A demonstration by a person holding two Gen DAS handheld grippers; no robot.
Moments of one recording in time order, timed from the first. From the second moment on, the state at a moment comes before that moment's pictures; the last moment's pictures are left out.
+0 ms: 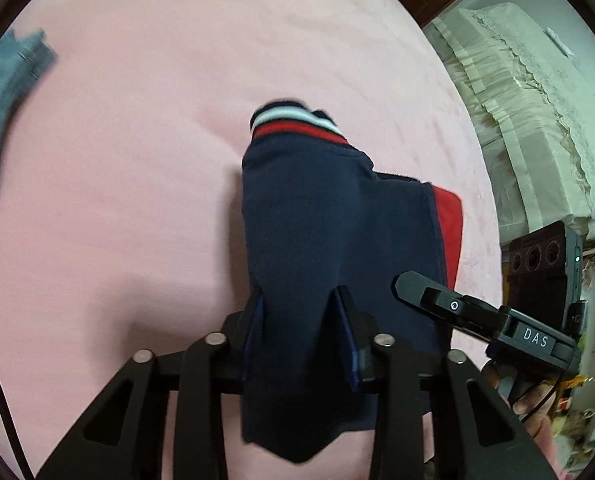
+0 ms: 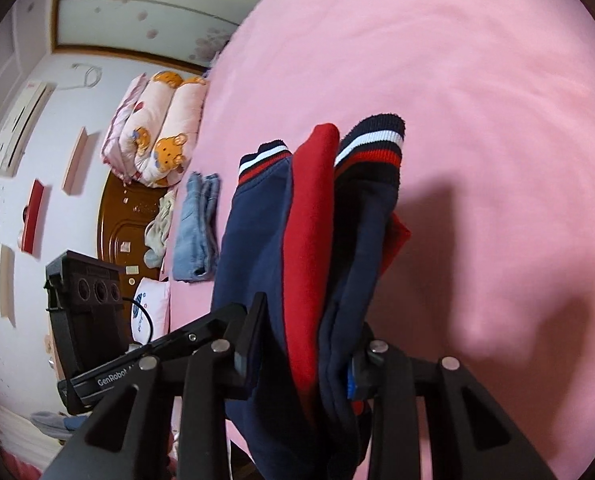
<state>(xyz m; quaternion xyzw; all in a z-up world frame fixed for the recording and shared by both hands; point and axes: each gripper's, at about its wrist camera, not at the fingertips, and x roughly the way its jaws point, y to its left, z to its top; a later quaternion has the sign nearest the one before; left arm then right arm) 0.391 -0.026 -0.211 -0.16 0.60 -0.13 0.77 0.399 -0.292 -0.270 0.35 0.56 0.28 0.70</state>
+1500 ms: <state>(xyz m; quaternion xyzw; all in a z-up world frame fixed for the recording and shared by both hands) 0.375 0.443 -0.174 -0.21 0.56 0.04 0.80 0.543 0.189 -0.251 0.21 0.57 0.26 0.75</state>
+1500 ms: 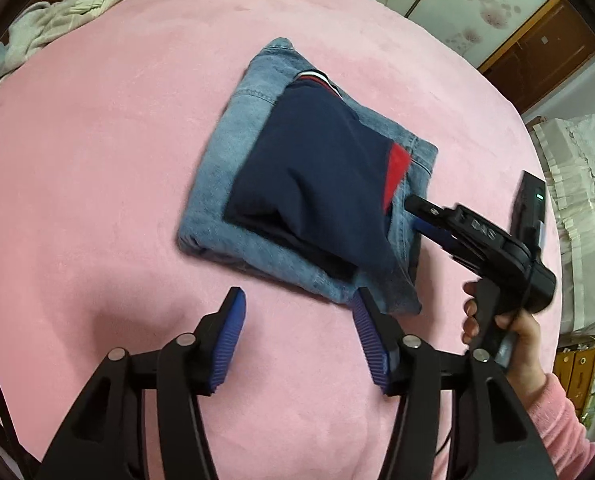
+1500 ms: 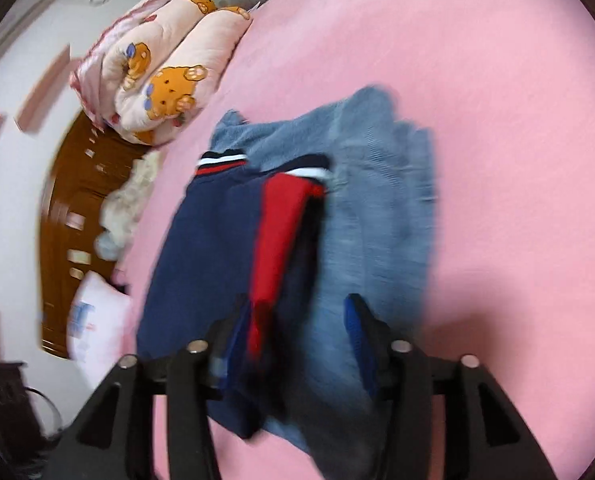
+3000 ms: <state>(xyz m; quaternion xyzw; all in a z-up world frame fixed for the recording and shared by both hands) -0.008 -0.021 0.000 -0.02 0.52 0.01 0.86 -0.014 -0.236 -0.007 0.08 0.52 0.03 0.85</state>
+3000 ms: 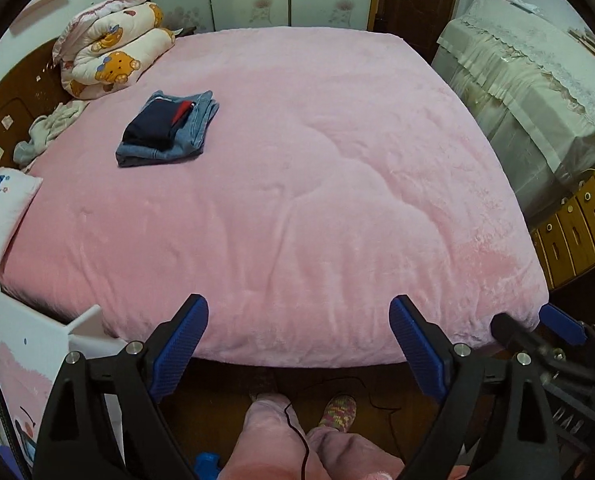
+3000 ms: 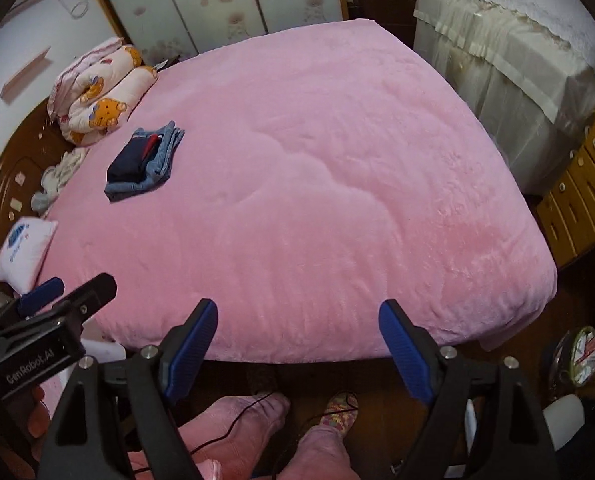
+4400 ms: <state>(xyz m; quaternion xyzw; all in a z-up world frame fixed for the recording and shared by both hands) -0.024 -0.033 0.010 0.00 0.48 0.01 0.88 -0.026 -0.239 0.016 0.06 0.48 0.04 0.88</state>
